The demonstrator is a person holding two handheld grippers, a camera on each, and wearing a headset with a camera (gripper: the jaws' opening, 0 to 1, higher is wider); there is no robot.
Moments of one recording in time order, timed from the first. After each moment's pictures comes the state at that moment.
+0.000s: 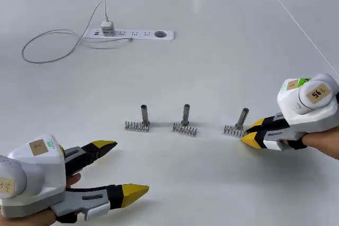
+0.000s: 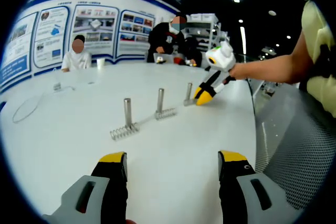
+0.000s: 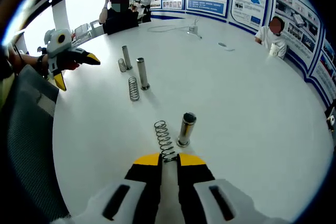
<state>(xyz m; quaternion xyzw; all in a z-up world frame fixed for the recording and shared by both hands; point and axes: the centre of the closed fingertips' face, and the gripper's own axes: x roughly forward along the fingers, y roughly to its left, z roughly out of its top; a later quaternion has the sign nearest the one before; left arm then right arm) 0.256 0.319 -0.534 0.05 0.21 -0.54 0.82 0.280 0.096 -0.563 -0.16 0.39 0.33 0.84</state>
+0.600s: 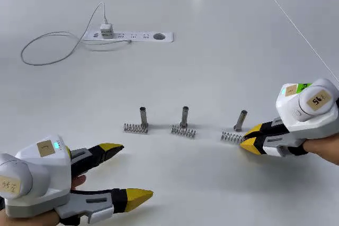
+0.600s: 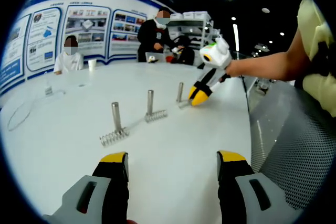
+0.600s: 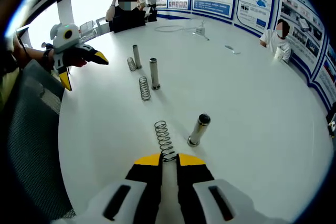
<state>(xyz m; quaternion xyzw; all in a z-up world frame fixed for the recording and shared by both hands) 0.249 0.304 -0.531 0.06 0.21 -0.57 0.80 0.270 0.104 -0.559 -0.17 0.39 0.35 0.84</state>
